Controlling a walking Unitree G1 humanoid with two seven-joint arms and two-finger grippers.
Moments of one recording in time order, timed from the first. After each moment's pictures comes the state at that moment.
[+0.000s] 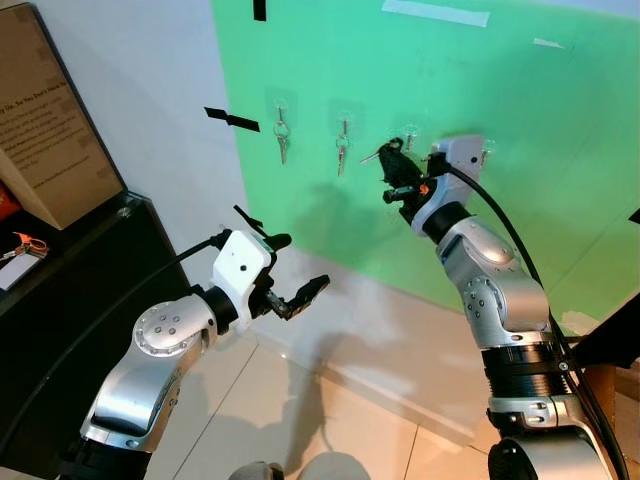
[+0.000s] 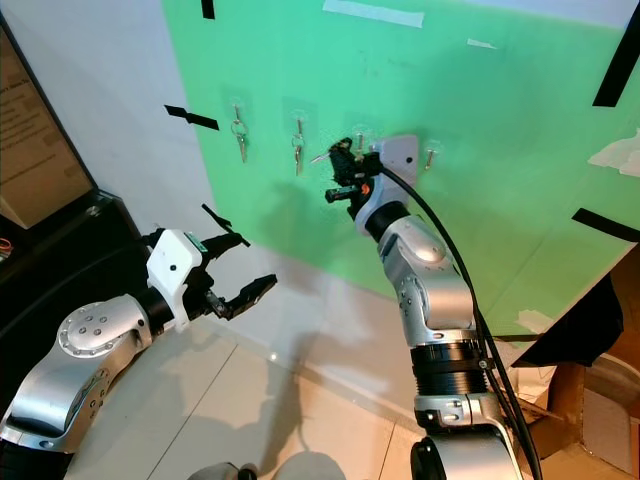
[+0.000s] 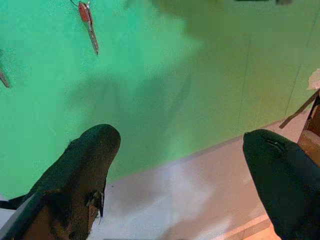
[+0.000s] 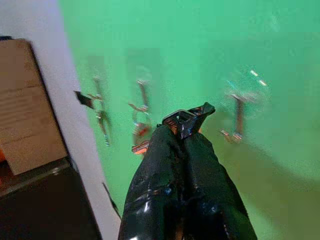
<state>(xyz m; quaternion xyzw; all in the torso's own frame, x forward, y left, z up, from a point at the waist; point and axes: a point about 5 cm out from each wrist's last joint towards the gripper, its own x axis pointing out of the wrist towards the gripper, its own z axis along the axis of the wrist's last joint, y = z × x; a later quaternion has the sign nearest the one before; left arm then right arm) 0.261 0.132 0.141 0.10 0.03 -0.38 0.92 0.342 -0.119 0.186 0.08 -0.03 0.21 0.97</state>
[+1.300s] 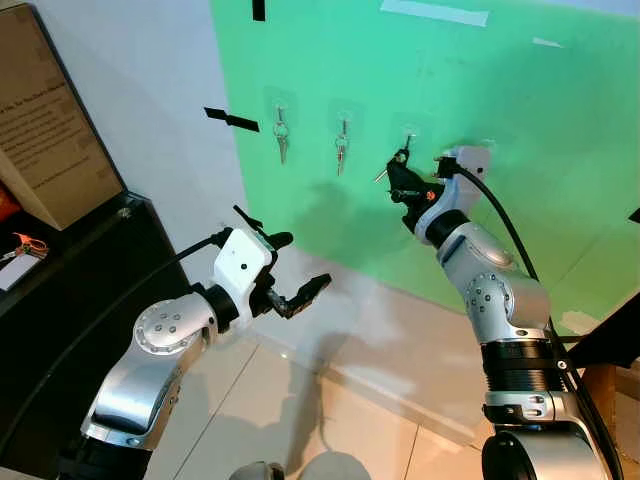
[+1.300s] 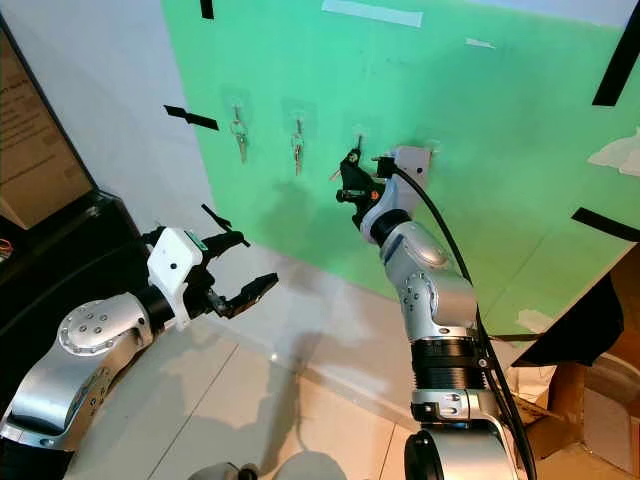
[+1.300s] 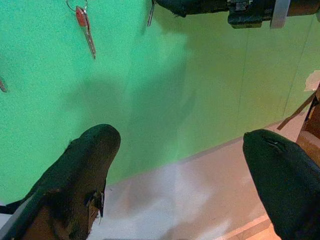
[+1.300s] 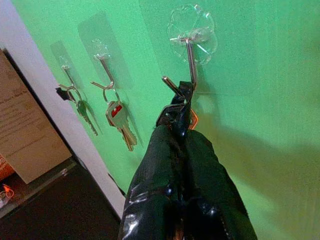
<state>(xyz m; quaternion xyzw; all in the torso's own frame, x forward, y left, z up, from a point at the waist) 0.262 0.131 0.143 0.10 0.03 -0.39 0.92 0.347 -0.124 0.173 0.16 0.03 0.18 0.97</state>
